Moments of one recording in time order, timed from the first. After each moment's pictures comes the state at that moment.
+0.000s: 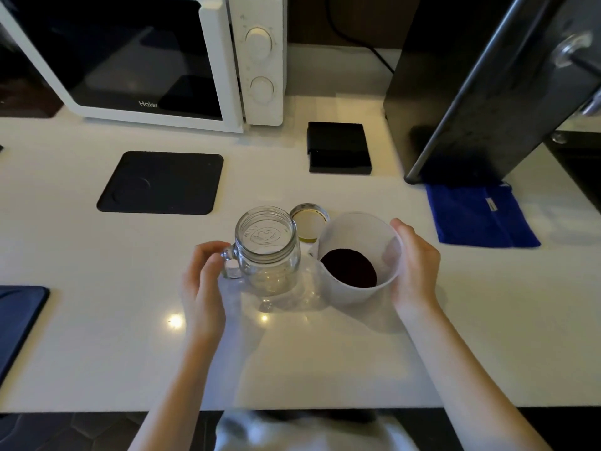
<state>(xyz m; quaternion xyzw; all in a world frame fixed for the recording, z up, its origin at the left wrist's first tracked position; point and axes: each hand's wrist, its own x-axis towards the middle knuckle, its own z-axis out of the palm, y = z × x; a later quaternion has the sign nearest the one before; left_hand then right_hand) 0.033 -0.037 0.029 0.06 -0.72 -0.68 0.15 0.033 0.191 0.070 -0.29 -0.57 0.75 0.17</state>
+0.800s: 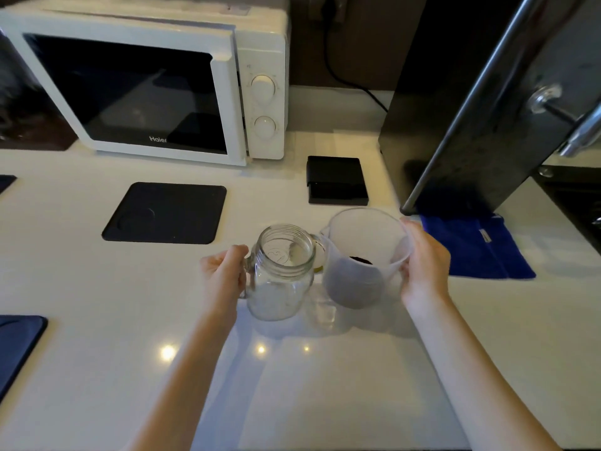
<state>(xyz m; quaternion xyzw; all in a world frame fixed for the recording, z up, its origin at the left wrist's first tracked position) -0.008 -0.013 0.068 0.17 -0.64 -0.74 0.07 0.008 0.201 0.105 -0.31 -0.59 0.73 0.16</state>
